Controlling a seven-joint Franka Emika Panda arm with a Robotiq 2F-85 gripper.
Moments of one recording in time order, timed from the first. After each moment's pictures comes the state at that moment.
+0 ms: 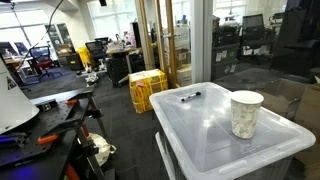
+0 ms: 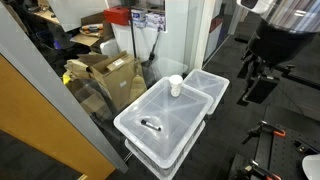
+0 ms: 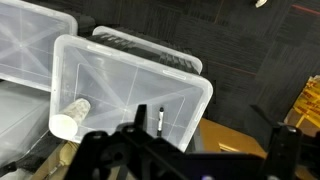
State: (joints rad) arm 0.14 -0.62 0.15 -2.58 0.02 2.04 -0.01
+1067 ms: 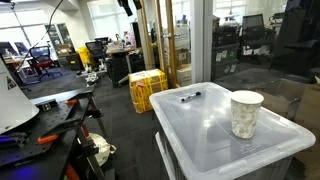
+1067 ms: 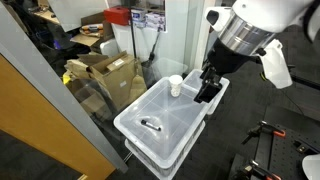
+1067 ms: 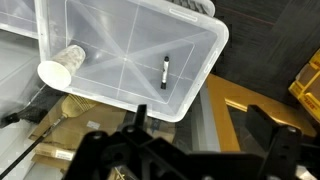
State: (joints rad) arm 0.12 -0.40 0.15 -2.60 -0.05 2.51 0.02
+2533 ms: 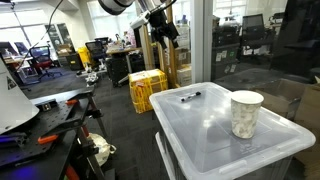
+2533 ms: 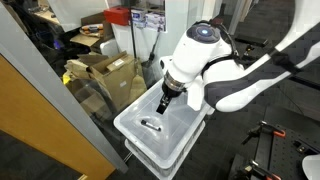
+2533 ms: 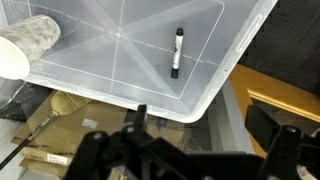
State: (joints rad) arm 0.03 0.27 0.14 -2.30 -0.45 2.91 0.32
